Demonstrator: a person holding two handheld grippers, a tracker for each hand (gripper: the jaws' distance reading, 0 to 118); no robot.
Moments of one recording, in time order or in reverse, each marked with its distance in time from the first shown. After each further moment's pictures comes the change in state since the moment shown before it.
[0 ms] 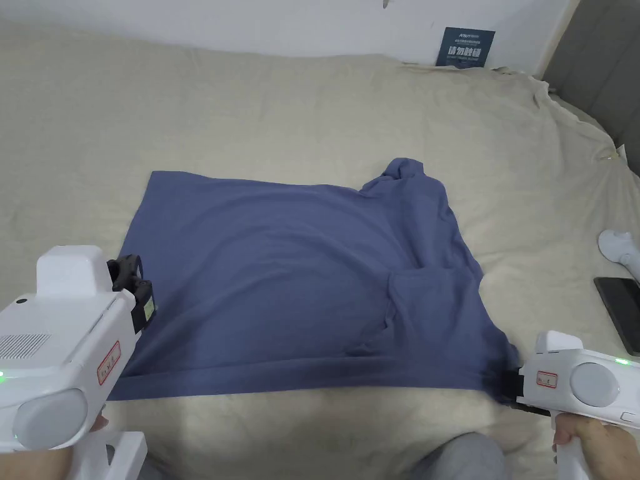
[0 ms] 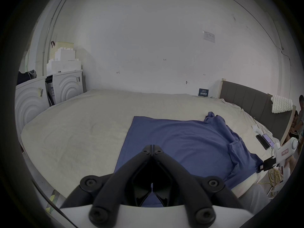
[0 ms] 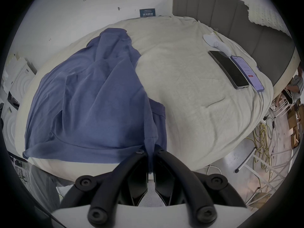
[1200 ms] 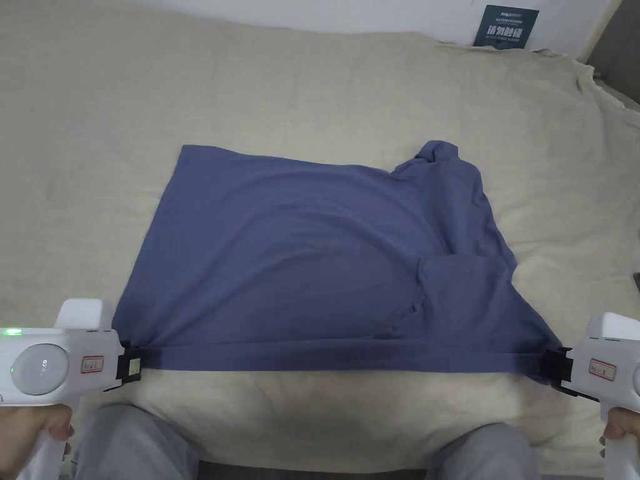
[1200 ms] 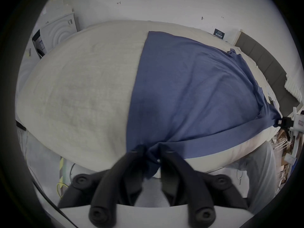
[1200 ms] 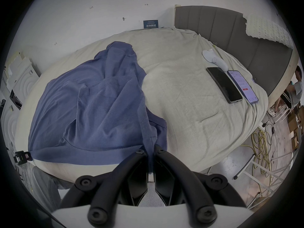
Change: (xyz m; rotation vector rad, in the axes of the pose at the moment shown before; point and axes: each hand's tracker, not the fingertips) left arm -0.075 -0.072 -0.049 -0.649 -0.015 0.037; right arm 0.002 0.009 0.021 0.093 -0.001 0.015
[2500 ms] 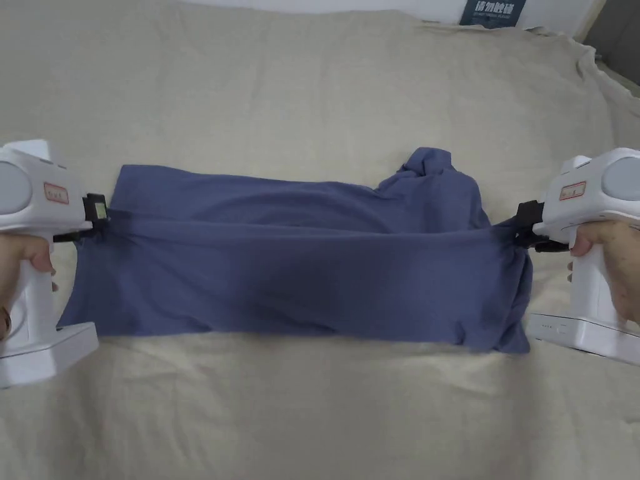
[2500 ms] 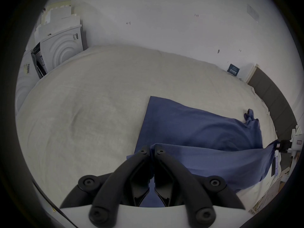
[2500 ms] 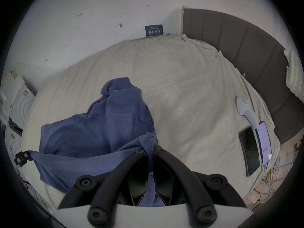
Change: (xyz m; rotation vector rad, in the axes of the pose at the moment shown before) left arm 0.024 0.247 -0.078 0.170 0.074 0.122; right arm -0.057 0.249 -0.114 -0.030 0.011 -0.042
